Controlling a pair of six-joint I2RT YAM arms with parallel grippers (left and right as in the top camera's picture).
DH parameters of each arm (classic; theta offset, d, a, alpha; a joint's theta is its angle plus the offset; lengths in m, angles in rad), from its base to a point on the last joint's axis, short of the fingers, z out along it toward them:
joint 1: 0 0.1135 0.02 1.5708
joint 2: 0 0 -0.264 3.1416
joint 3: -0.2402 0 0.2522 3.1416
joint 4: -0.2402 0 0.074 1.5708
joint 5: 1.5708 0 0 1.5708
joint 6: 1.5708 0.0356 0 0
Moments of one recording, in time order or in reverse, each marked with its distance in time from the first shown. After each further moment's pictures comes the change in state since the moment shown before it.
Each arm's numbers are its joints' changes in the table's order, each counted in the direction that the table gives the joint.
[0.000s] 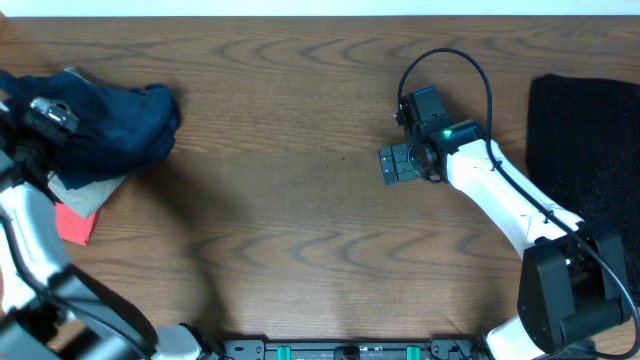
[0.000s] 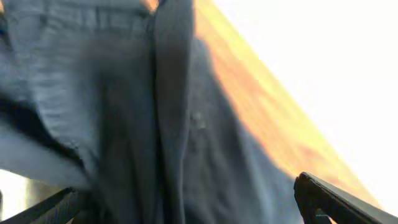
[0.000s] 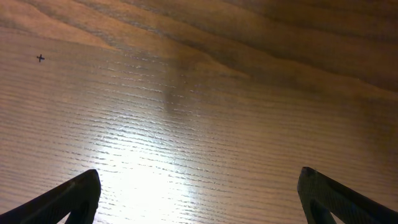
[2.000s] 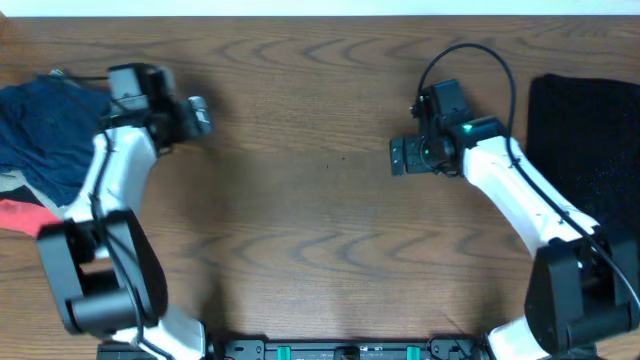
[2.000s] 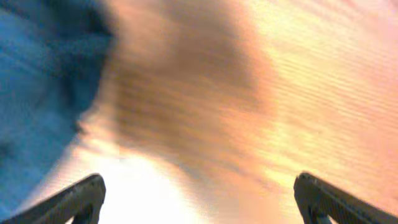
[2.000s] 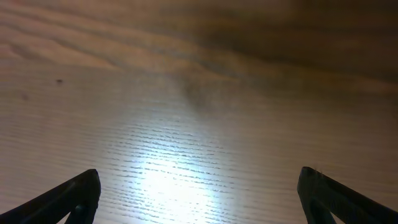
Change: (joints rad) left arm -0.566 -0.190 -0.062 -0.273 -0.217 0.283; right arm -0.092 0.037 -0.001 0.010 -0.125 0.031
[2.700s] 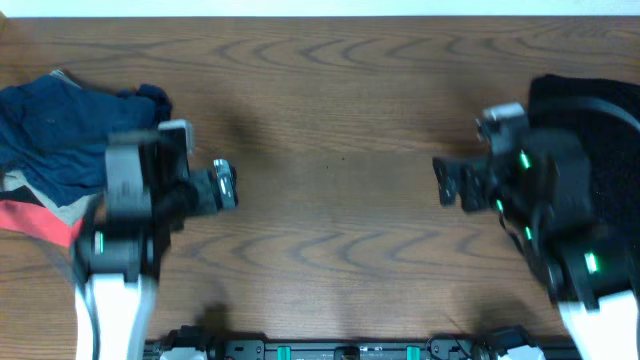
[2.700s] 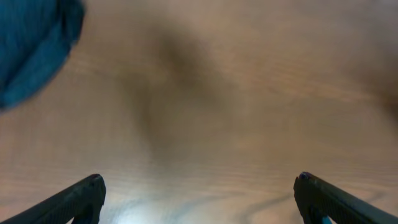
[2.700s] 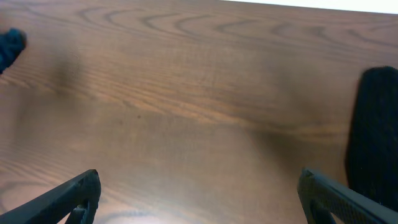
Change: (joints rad) left arm -0.168 0.818 0.240 -0.353 -0.004 -0.058; right arm -0.036 0.794 0.167 -0.089 -0.005 -0.110
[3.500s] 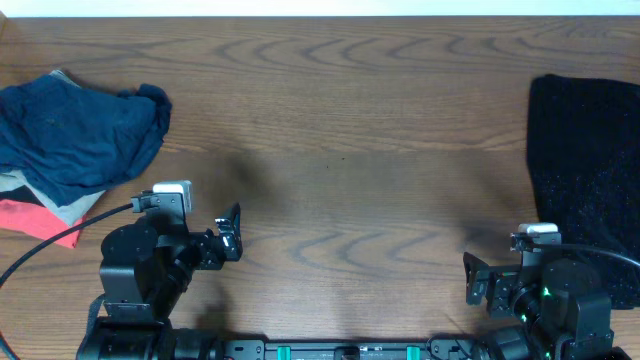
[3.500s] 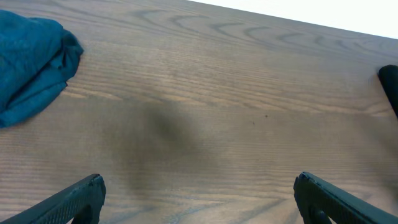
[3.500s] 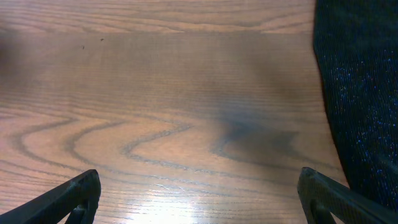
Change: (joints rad) left arm -0.038 0.414 0.246 0.085 0.000 -0.014; right arm 0.000 0.512 0.243 -0.370 0.103 0.098
